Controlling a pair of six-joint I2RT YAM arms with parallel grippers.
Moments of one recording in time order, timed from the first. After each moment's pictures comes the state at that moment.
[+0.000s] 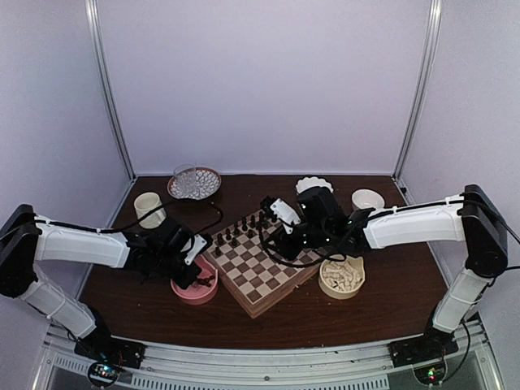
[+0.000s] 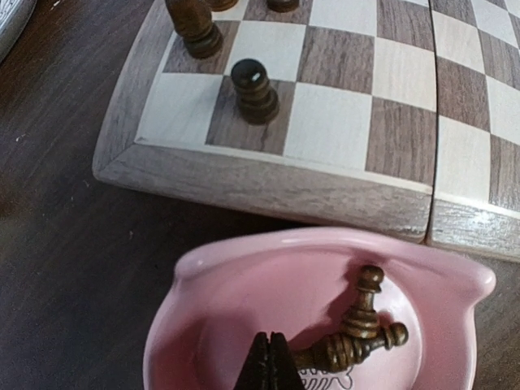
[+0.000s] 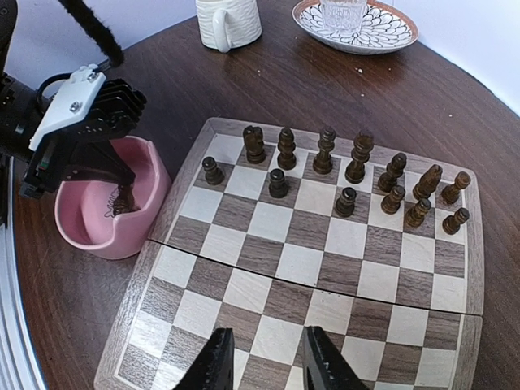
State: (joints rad) left arm -0.77 1.44 0.67 -0.25 -0.12 -0.02; right arm 0.90 1.69 1.06 0.04 -0.12 0.04
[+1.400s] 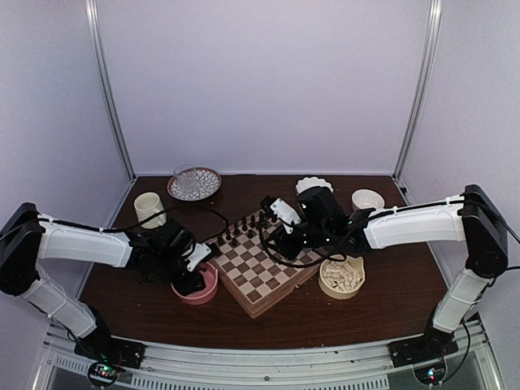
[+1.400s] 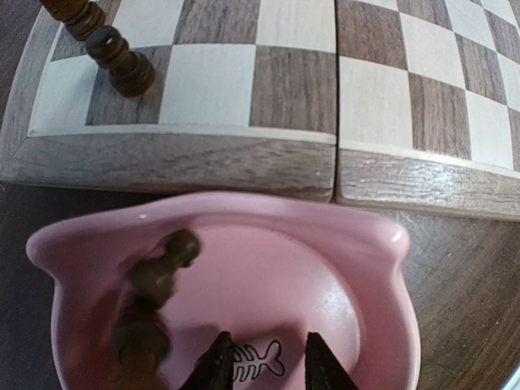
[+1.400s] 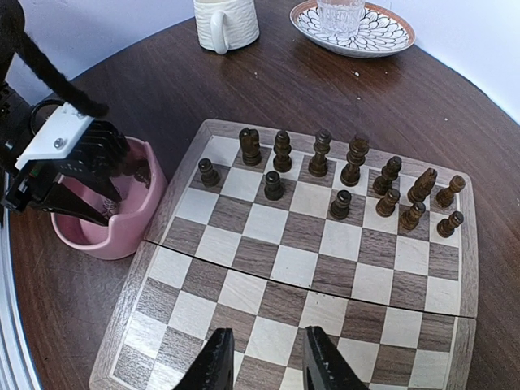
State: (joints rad) left arm -0.77 1.45 0.68 -0.31 0.08 0.02; right arm 0.90 1.69 1.06 0.04 -0.11 0.02
